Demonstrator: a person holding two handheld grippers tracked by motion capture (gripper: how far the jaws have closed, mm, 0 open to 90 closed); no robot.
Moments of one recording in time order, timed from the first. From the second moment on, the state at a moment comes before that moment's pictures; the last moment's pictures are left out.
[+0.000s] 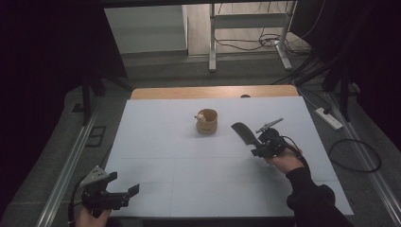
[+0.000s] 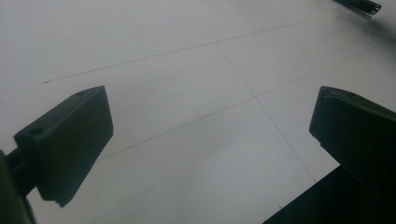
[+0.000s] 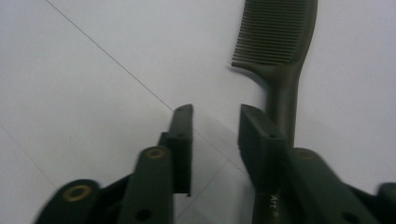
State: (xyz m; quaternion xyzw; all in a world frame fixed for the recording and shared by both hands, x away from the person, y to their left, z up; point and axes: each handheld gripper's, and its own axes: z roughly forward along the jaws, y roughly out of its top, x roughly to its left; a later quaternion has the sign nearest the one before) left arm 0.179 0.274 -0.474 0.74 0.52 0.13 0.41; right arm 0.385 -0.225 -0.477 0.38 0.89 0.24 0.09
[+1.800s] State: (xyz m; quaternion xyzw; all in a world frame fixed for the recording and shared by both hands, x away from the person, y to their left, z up) left arm 0.179 0.274 -0.474 0.74 0.52 0.13 0.41; right arm 0.404 -0.249 -0.485 0.43 0.87 0.21 0.12
